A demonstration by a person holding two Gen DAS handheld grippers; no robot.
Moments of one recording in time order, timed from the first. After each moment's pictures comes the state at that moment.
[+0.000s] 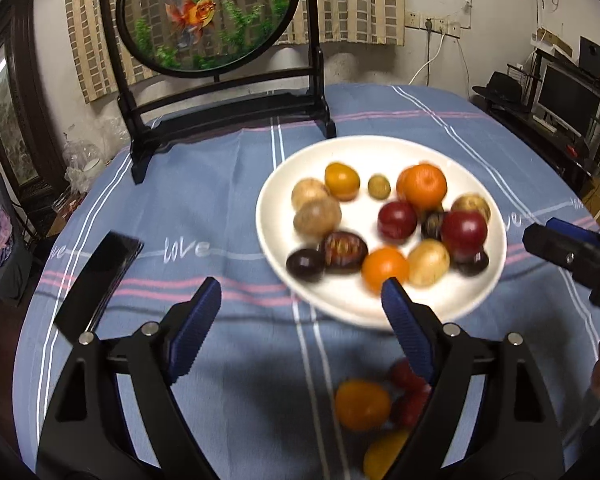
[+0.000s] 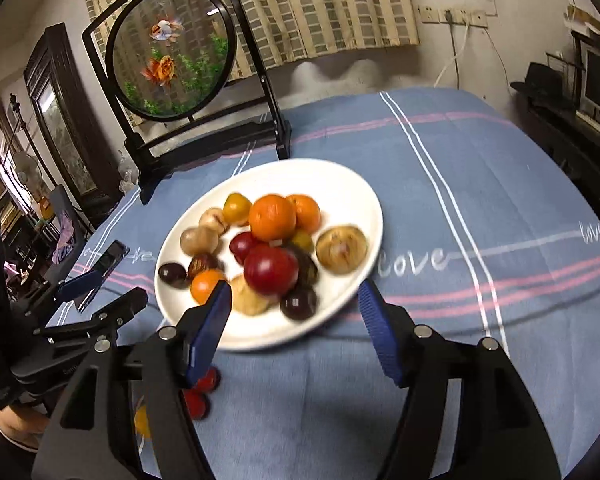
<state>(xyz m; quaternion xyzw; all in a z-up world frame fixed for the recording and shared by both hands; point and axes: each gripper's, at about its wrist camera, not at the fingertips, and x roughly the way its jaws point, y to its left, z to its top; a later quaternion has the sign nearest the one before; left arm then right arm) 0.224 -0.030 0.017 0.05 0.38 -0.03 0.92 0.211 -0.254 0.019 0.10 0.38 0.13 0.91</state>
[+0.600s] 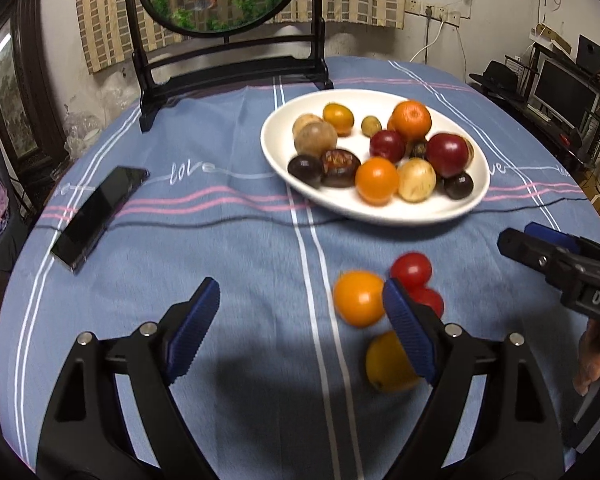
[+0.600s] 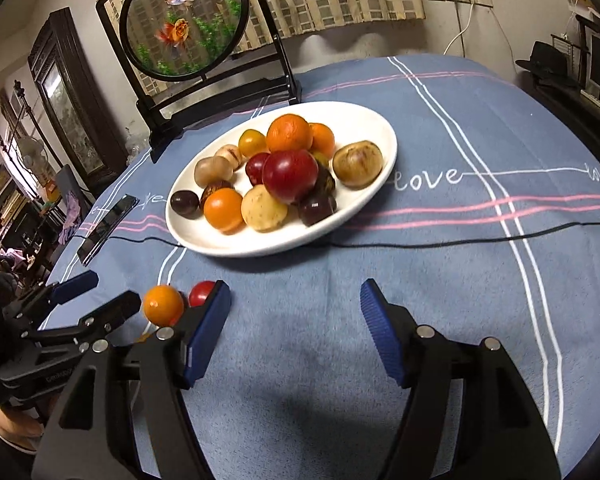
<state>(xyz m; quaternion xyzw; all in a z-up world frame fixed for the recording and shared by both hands) 0.166 -0.018 -0.012 0.02 0.41 -0.04 0.91 0.172 -0.241 -0.018 0.10 0.41 0.14 0.90</state>
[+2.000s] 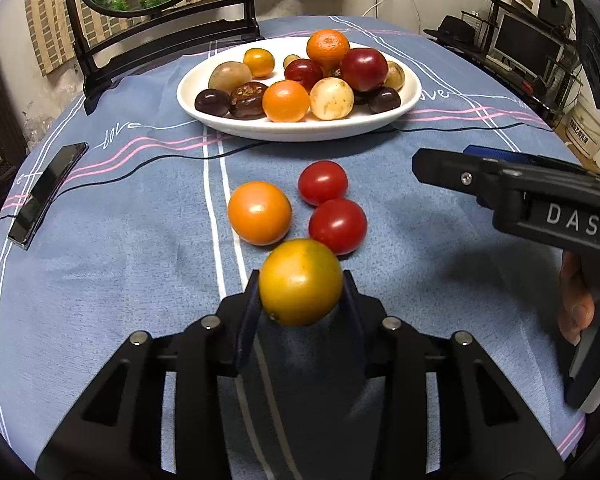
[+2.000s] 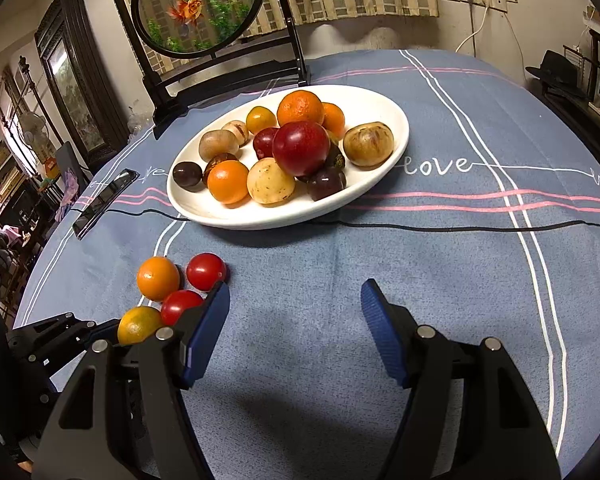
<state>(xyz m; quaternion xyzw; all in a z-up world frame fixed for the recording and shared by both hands) 0.140 -0.061 -0.045 0.06 0.45 -0.10 0.88 0.167 -0.230 -0.026 0.06 0.42 0.15 0.89</state>
